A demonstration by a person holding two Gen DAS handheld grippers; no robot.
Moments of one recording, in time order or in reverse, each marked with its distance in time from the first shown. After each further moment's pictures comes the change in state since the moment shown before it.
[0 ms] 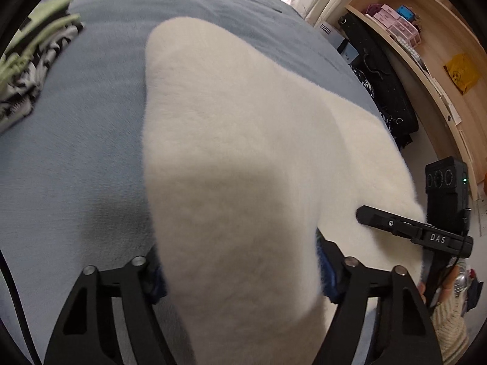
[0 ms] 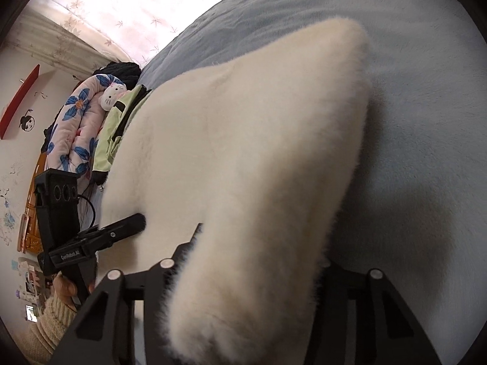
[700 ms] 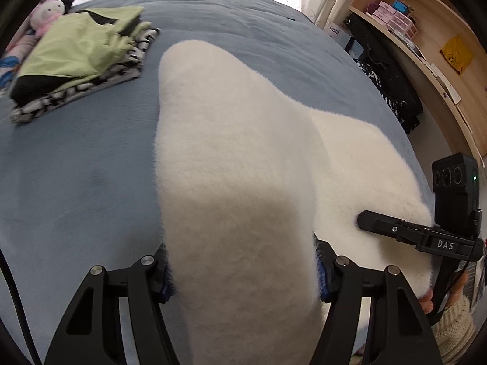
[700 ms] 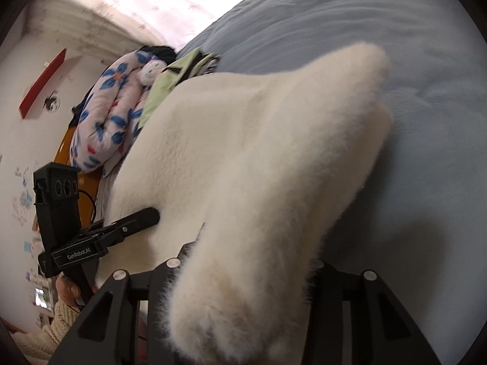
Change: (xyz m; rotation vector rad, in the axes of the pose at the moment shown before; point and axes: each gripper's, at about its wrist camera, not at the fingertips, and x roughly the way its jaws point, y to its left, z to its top) left arm -0.145 0.044 -0.108 0.035 -0.022 0.123; right arm -0.005 0.136 -0.127 -0.054 0.015 0.100
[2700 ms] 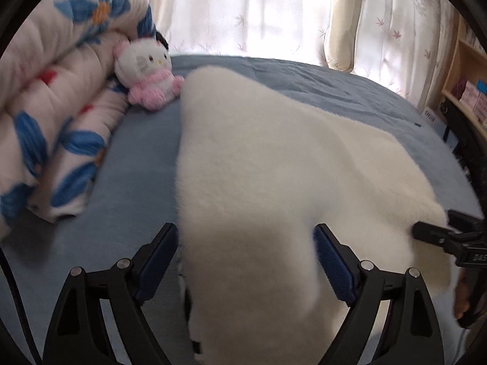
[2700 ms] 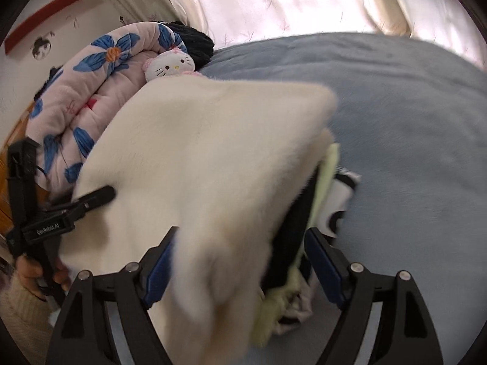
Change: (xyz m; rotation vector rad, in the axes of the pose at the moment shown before) left arm -0.036 0.380 0.278 -0.059 -0.314 0.333; right arm 0.277 0.207 0.311 -0.377 -0.102 -0.234
